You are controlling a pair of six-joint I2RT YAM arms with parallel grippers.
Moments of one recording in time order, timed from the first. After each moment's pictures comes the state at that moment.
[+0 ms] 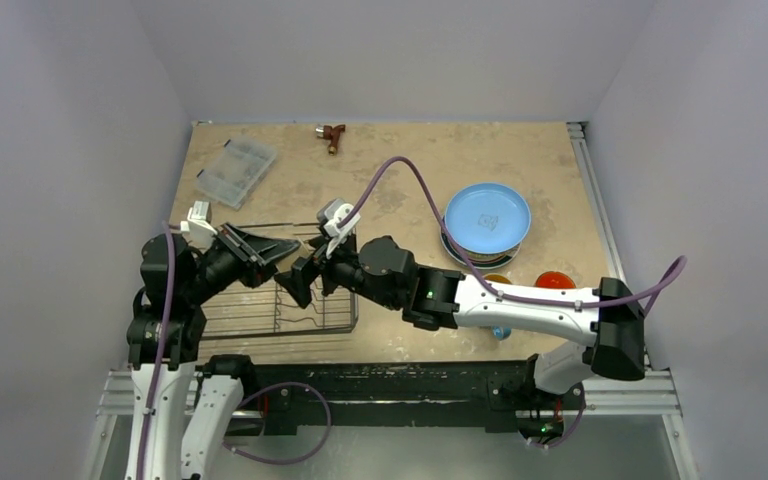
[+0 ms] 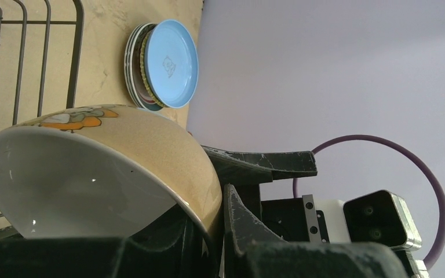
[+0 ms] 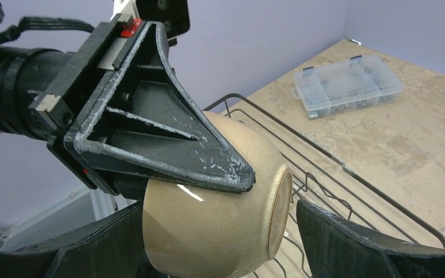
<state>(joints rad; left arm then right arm) 0.00 0.55 0.86 -0.61 0.67 -1.32 1.28 1.48 1.21 0.20 0.26 0.25</state>
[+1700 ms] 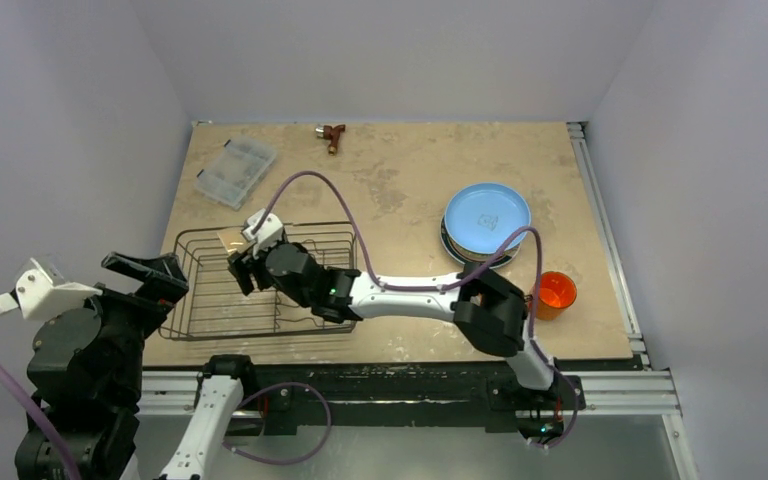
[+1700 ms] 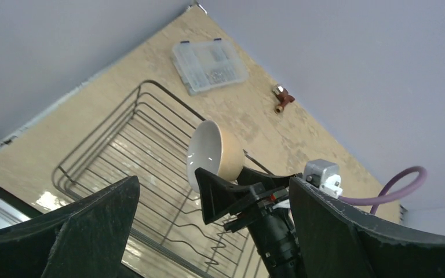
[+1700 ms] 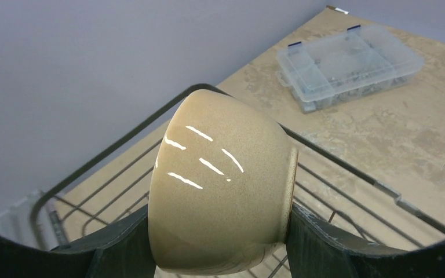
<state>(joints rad) 0.00 0.55 1.59 -1.34 -0.35 -0.71 1.29 2.04 1.58 0.31 0.39 0.27</state>
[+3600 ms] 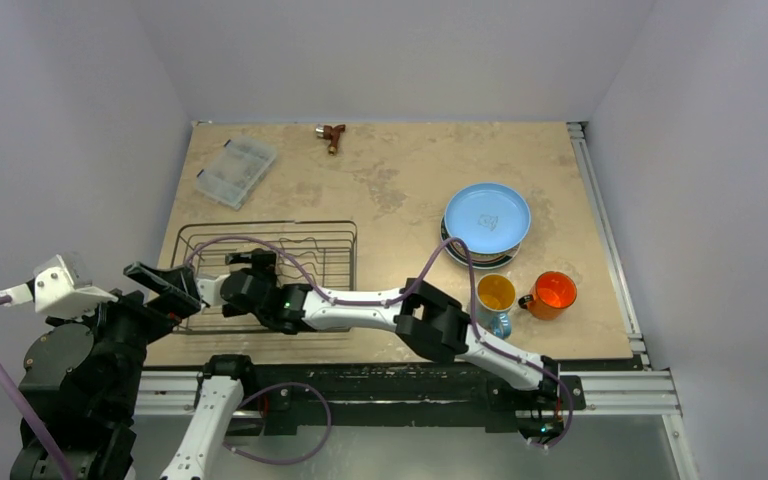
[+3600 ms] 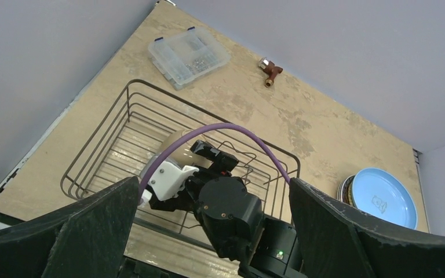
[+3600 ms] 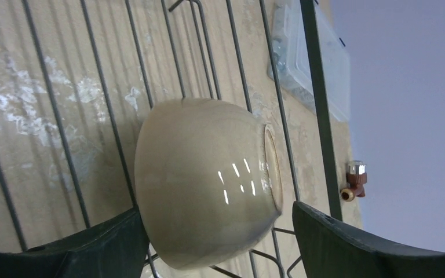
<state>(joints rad) -0.01 0.52 1.63 -1.34 -0.22 -0.49 1.35 2.50 2.11 -0.11 0.60 -0.66</state>
